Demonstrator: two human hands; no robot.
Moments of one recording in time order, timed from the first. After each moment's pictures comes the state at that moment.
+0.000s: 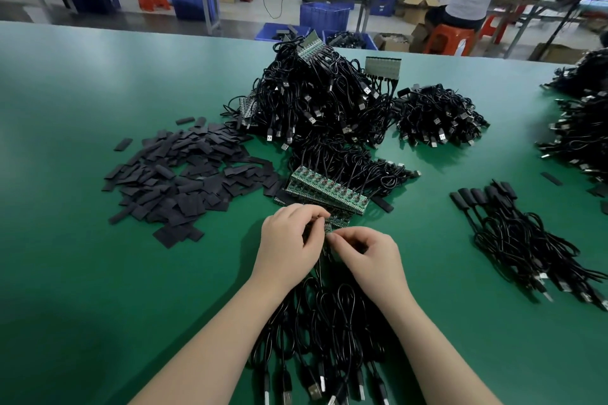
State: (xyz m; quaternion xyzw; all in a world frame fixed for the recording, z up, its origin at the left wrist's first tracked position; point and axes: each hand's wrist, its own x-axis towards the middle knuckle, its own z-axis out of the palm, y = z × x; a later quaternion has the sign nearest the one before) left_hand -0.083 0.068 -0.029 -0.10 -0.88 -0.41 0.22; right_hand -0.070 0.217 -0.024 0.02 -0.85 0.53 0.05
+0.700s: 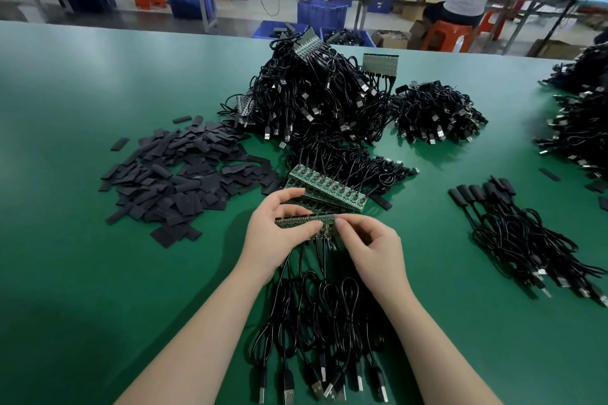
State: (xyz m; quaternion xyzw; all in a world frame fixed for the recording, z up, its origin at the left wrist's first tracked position) left_hand -0.090 0.048 -0.029 0.02 -0.76 -0.64 0.07; right_hand -0.076 0.219 -0.028 0.01 -0.81 0.57 0.11
